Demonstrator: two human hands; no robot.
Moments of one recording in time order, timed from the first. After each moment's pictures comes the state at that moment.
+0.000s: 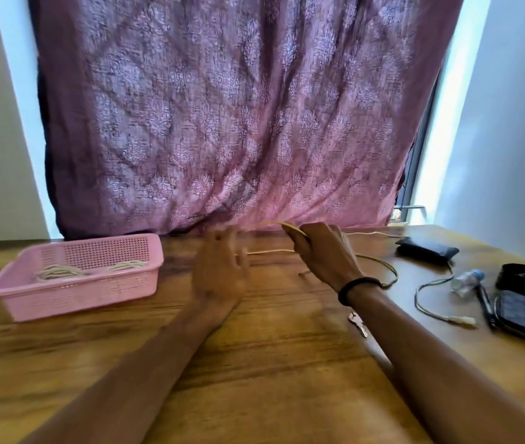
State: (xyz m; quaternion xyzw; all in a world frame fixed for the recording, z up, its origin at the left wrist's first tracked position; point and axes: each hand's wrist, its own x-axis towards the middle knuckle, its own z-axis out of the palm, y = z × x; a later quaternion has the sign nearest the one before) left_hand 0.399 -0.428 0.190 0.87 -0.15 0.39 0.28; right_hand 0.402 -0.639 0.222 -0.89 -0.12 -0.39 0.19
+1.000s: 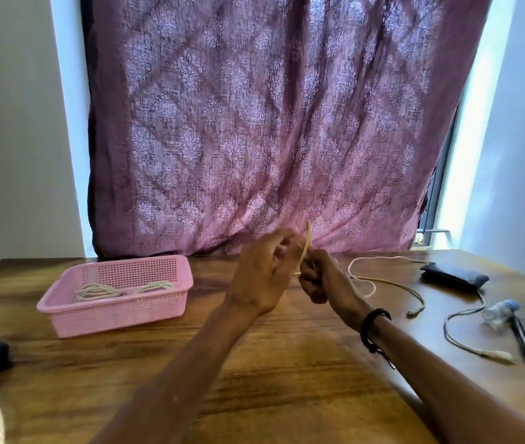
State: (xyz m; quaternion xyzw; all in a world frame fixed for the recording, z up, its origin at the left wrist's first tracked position) left_hand 0.375 -0.436 0.242 0.75 -0.33 0.33 0.47; right_hand 0.382 -0.600 0.225 -0.74 -0.18 -0.10 0.64
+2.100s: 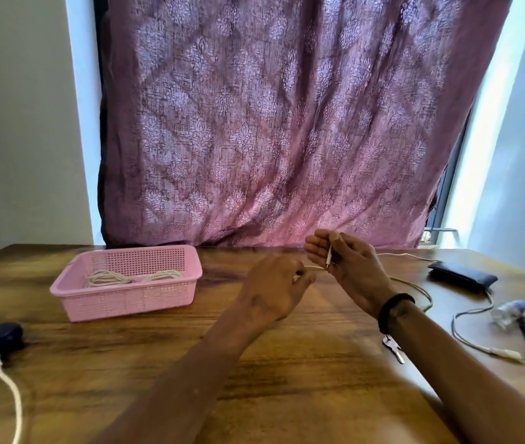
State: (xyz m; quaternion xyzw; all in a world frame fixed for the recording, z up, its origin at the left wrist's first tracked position) left_hand 0.389 -0.440 0.216 0.87 -0.29 0.32 0.22; right_hand 0.401 -0.625 0.225 -0.56 -0.19 -0.09 0.80
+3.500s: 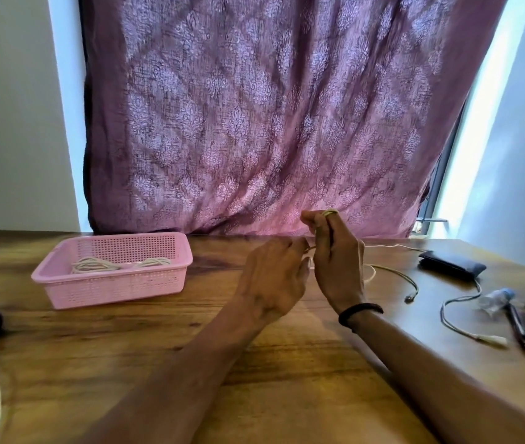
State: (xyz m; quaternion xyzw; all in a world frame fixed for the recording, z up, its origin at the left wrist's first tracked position) left_hand 0.379 -0.452 0.203 0.83 -0.30 0.44 0.18; right_hand 0.370 -0.581 0.224 -0.74 -0.15 -0.49 0.43
